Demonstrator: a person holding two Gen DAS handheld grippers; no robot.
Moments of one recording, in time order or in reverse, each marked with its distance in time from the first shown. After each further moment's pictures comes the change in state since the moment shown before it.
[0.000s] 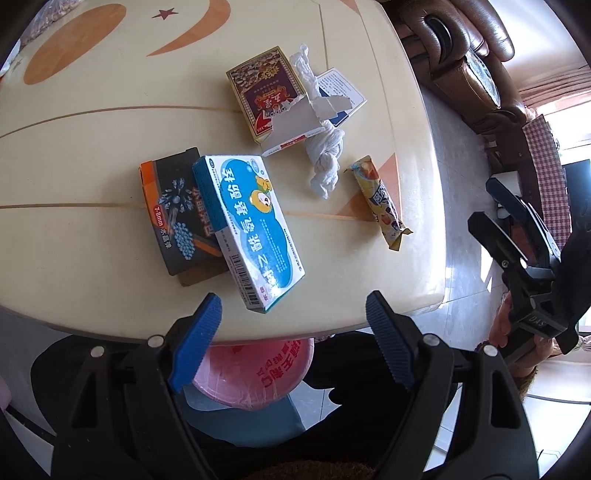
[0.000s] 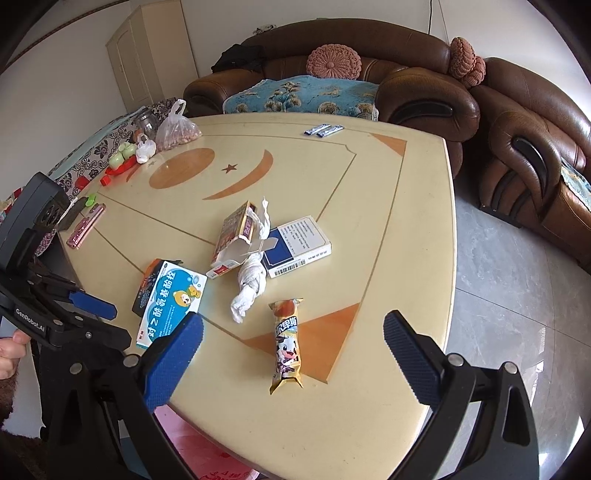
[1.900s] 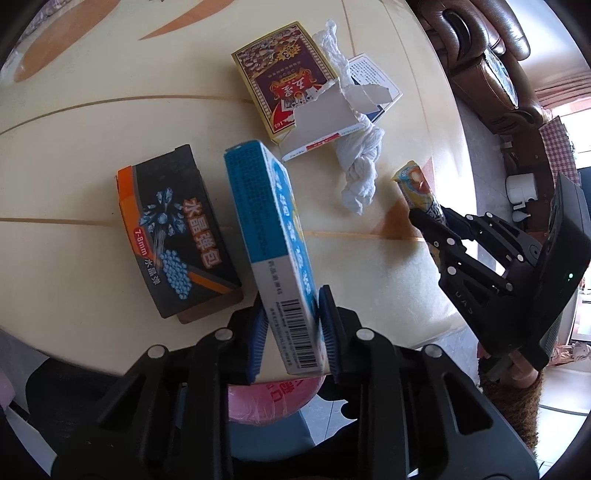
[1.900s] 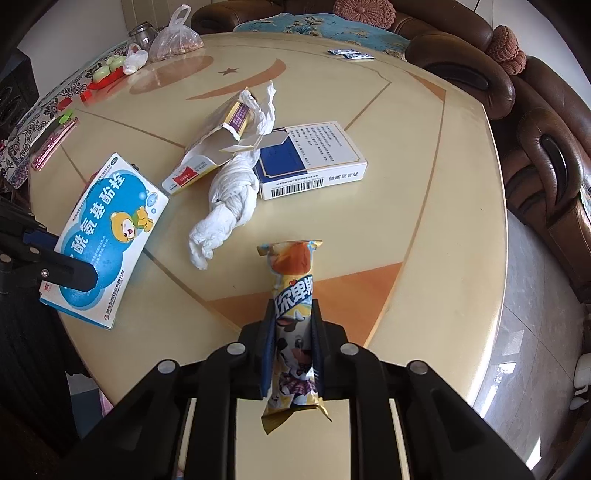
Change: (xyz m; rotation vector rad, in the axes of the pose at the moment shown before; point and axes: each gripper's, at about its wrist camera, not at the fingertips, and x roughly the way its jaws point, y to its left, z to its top) left arm 0.036 0.019 0.024 -0.015 0.017 0.047; right arm 0.097 0.015 -0.023 -0.133 0.227 -0.084
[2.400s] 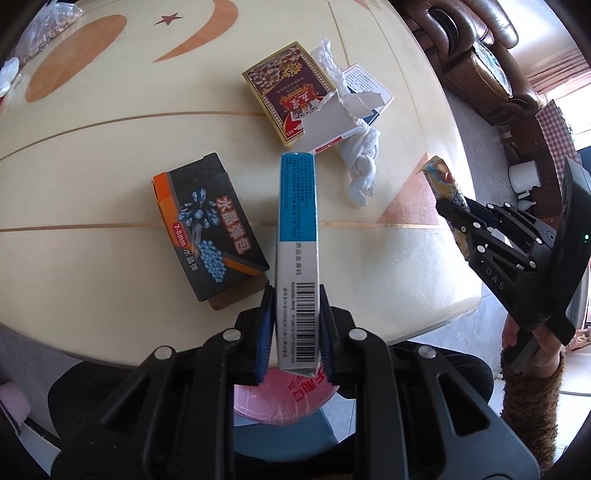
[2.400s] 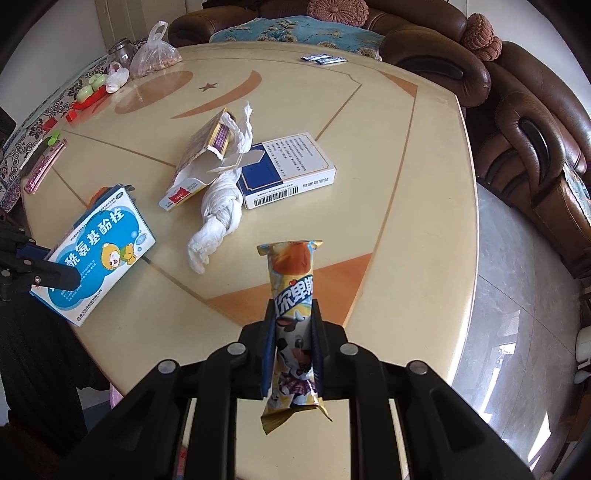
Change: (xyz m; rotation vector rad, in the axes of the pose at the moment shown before) left arm -0.028 0.007 -0.022 0.074 -0.046 0.045; right arm -0.028 -0.005 0.000 0.080 -0.009 -0.033
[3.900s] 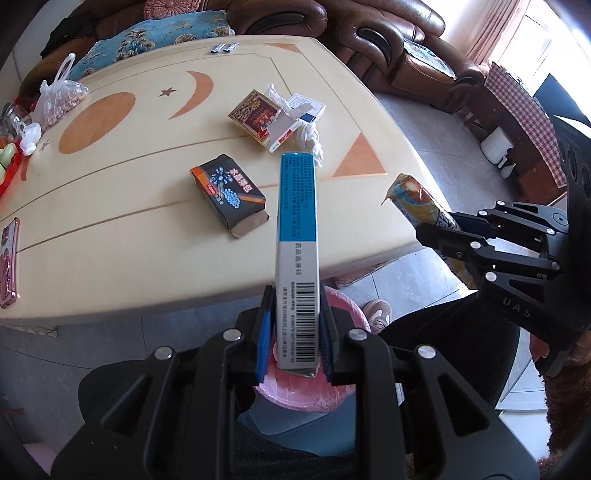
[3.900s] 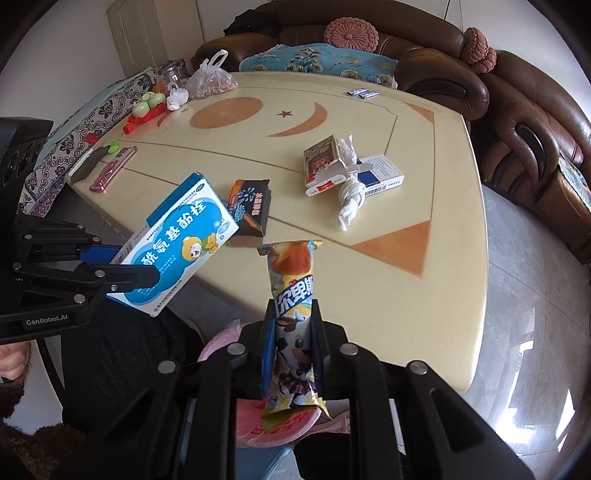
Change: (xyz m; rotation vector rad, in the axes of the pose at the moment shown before) left arm -0.072 -0.014 -0.126 0.254 -0.252 0.053; right arm -0.122 0.124 -0.079 0.038 -0.083 0.076
